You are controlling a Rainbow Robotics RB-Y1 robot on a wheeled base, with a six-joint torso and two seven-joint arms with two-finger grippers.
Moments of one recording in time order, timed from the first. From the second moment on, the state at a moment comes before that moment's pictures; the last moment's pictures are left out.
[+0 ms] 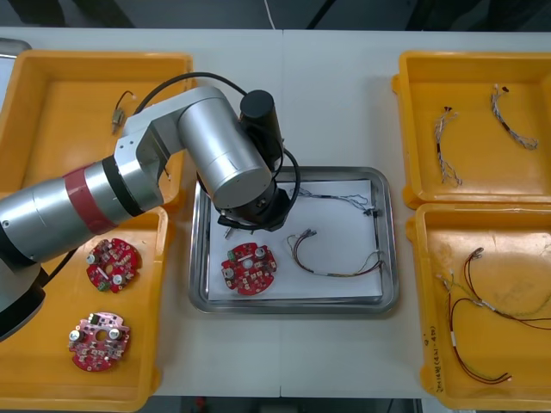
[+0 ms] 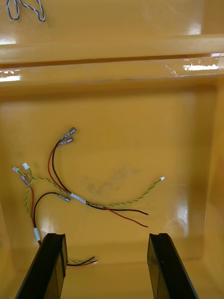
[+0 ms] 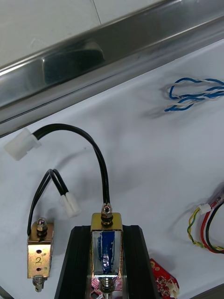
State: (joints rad) right arm 0.02 -0.64 -0.51 -2.34 -0.78 1.92 1.39; left arm -0.96 0.51 -0.88 -1.59 0.78 1.44 -0.84
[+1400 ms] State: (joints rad) right arm 0.04 -0.64 -0.50 -2.34 -0.81 1.92 1.38; left arm -0.96 0.51 -0.62 -1.65 0.85 1.65 -0.84
